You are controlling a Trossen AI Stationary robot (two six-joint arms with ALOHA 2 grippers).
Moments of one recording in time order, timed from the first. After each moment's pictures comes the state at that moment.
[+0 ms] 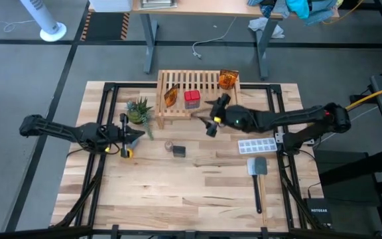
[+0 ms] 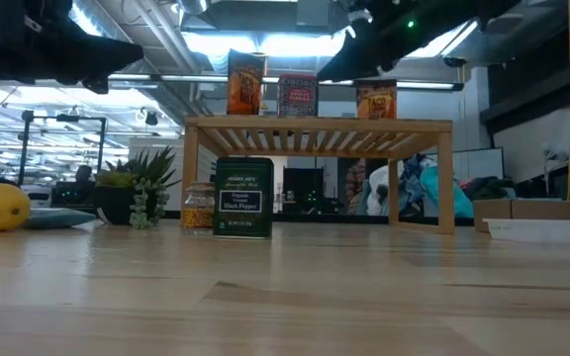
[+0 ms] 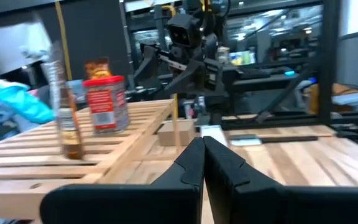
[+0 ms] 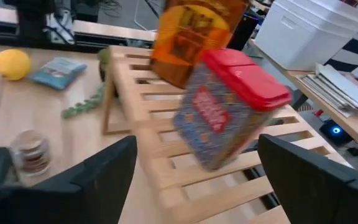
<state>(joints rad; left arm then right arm) -0.16 0.29 0.01 0.42 -0.32 0.16 -0.08 1.36 0.87 0.14 0.42 -0.19</state>
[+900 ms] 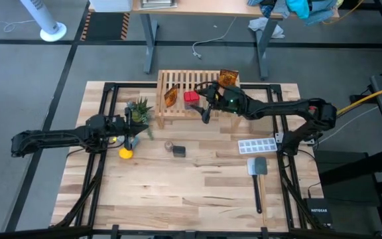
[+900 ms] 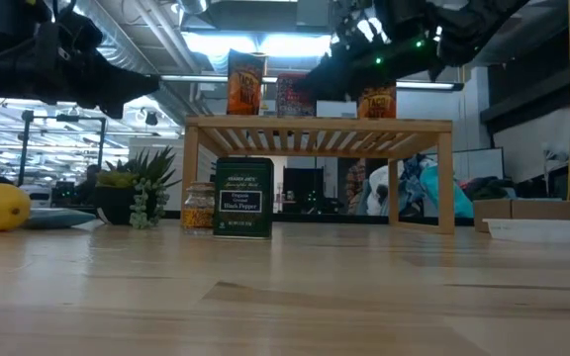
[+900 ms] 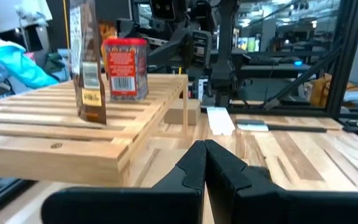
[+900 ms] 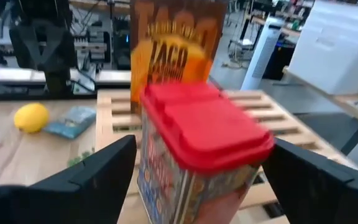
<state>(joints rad) 0.25 0.39 0.01 0.40 0.09 0.03 -0.34 1.53 0.87 0.49 -0.04 -0.17</state>
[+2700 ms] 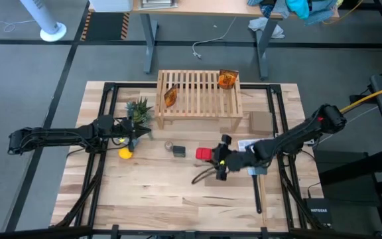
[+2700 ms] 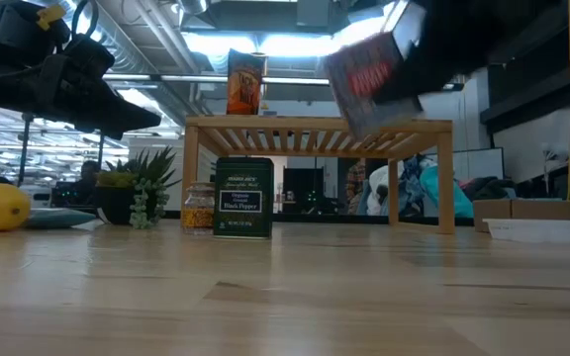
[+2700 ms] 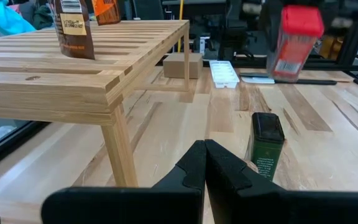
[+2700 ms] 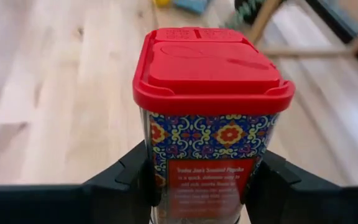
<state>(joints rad) 0.25 0.51 0.01 0.35 0.09 0.05 0.41 1.45 0.82 -0.09 0.52 0.29</state>
